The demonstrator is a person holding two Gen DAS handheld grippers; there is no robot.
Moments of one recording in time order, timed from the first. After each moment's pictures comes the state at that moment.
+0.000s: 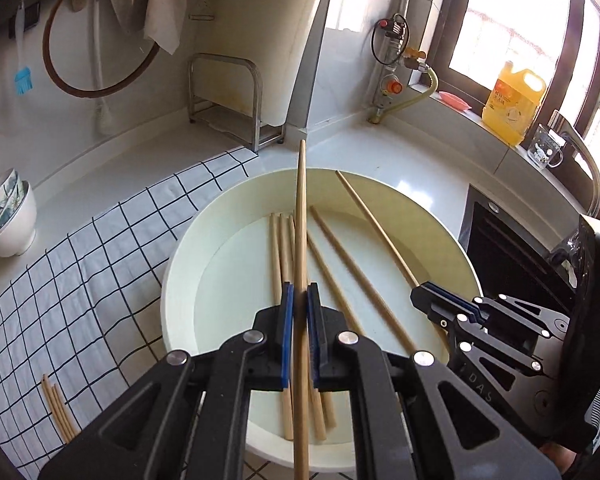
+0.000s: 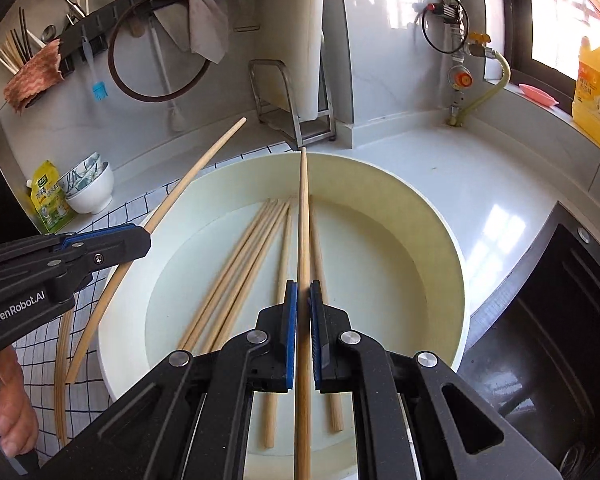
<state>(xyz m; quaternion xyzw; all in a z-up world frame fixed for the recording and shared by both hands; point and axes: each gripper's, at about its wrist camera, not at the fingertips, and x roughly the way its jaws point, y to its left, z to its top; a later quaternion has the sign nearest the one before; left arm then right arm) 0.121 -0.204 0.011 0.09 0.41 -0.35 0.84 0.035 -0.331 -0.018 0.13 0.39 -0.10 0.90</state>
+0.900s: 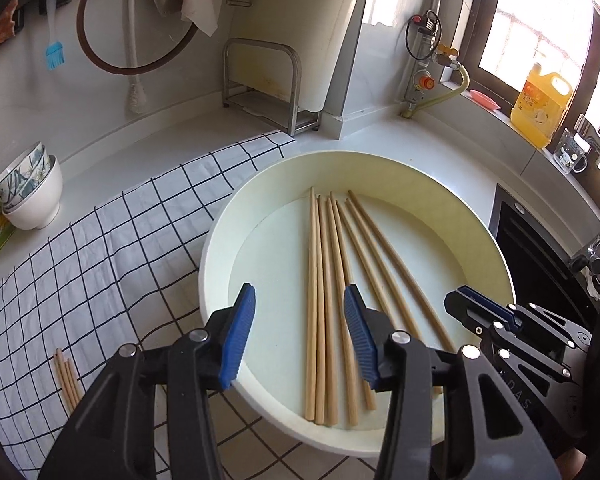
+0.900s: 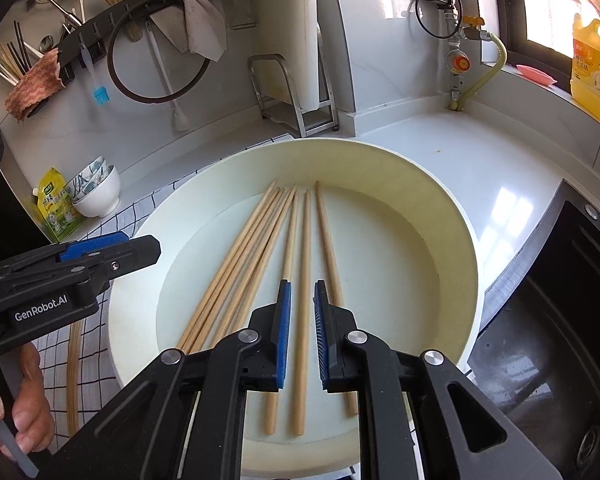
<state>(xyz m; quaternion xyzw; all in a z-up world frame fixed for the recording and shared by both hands) 0.119 -0.172 0.003 0.09 0.42 -0.30 0.85 0.021 -0.317 -0.019 0.16 0.39 -0.09 0.91</state>
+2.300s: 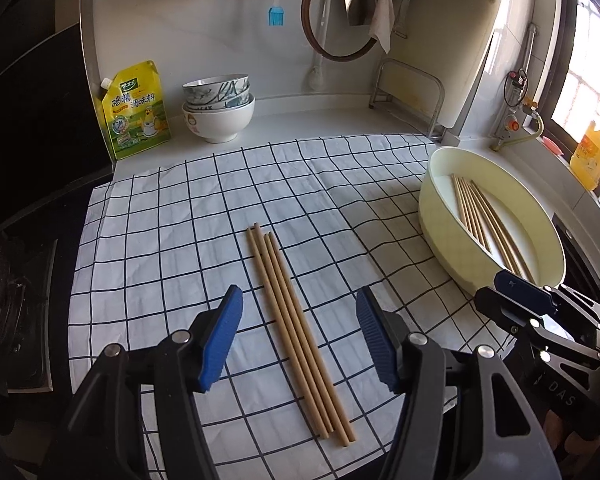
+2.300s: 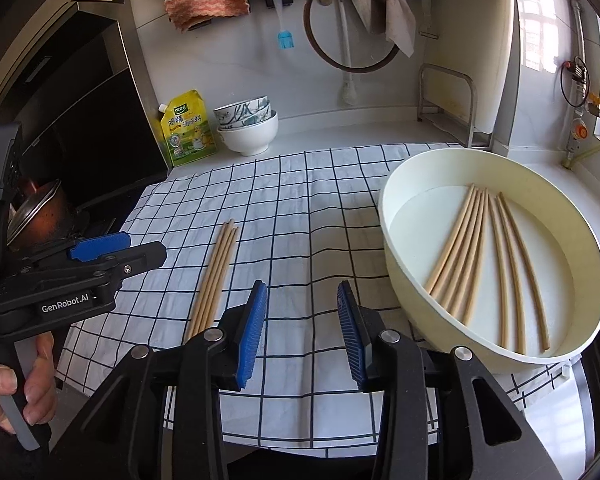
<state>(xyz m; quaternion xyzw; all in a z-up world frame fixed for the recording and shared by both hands) 0.054 0.055 0.006 0.03 0.42 -0.15 0.90 -0.001 -0.121 0.004 0.06 0.38 0.08 0.92</state>
